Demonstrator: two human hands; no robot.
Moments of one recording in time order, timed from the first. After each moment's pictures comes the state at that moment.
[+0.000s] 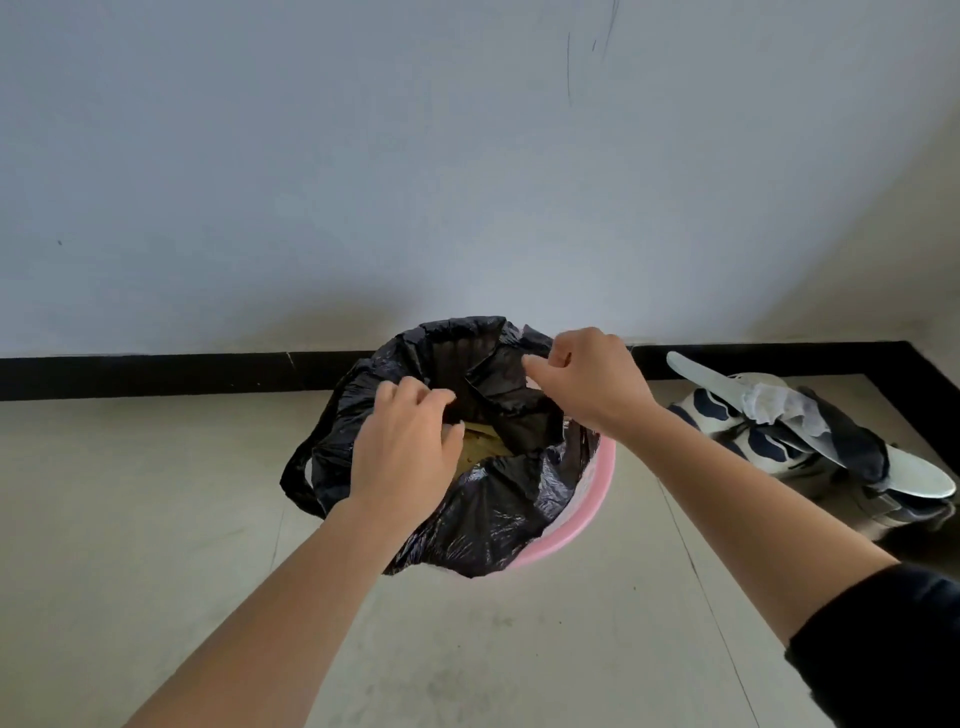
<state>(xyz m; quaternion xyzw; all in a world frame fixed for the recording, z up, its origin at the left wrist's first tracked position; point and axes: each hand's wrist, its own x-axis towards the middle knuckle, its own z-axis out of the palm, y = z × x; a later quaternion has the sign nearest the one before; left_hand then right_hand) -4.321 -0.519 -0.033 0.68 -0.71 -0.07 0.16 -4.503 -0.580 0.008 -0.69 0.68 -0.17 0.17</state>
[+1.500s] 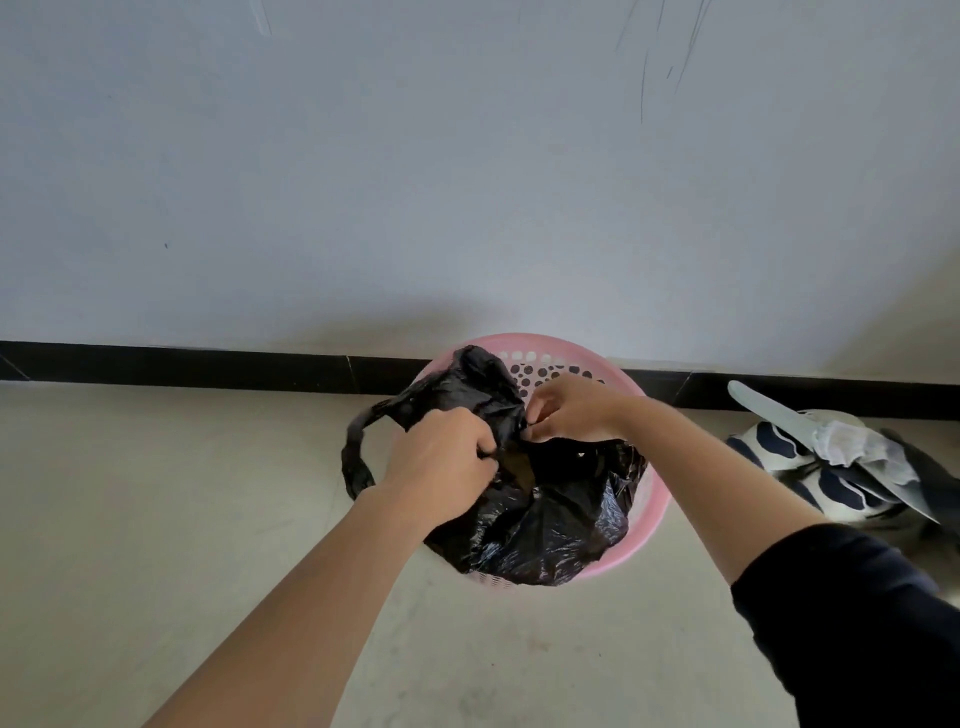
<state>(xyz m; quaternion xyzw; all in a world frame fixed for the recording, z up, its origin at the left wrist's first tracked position) -4.304 -0.513 -0.008 0.69 -0.69 -0.20 0.10 -4.469 -0.619 -0.024 -0.78 0.51 0.04 0.35</state>
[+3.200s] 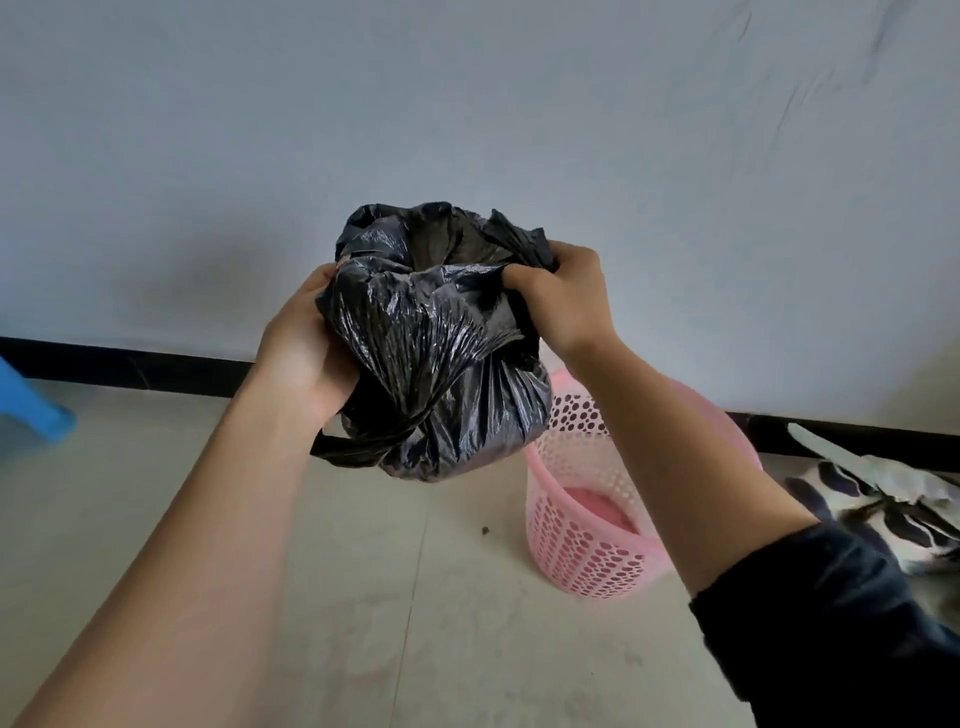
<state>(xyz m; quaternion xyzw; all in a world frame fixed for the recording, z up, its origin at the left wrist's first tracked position) -4.104 -0.462 0.084 0.45 -0.22 -0.47 0.72 -4.275 -0.536 0.098 -0.64 0.47 -0.49 0.37</state>
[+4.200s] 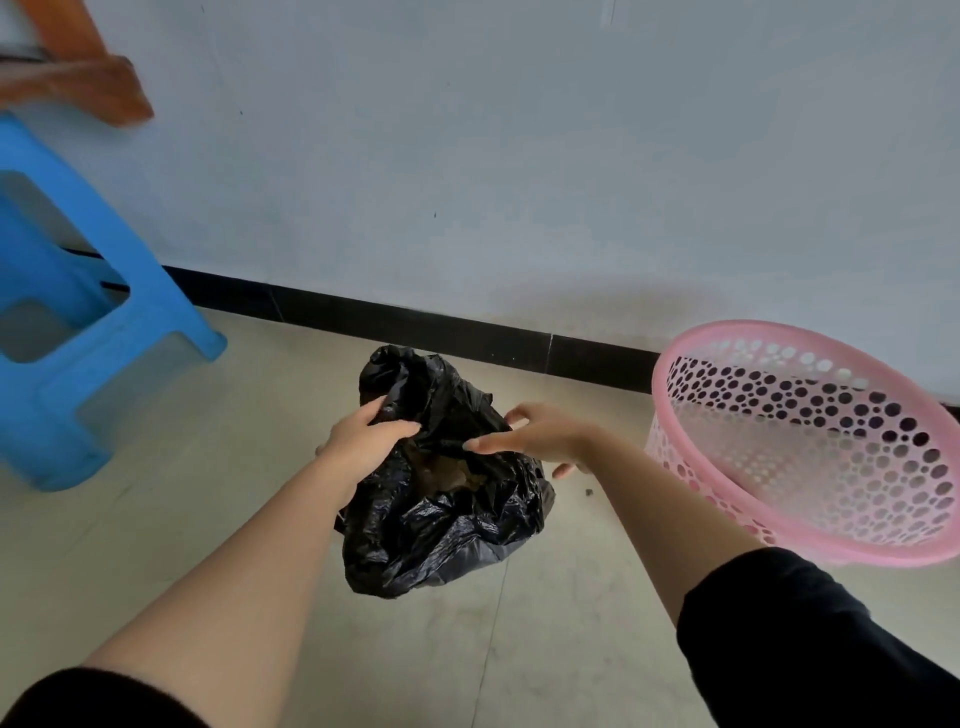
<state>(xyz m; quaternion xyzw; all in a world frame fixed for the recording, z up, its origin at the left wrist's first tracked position) -4.001 -0.399 -0.084 0.81 -0.25 -0.41 0.34 -4.200 -0.501 -0.067 -0.73 0.49 0.06 0.48</state>
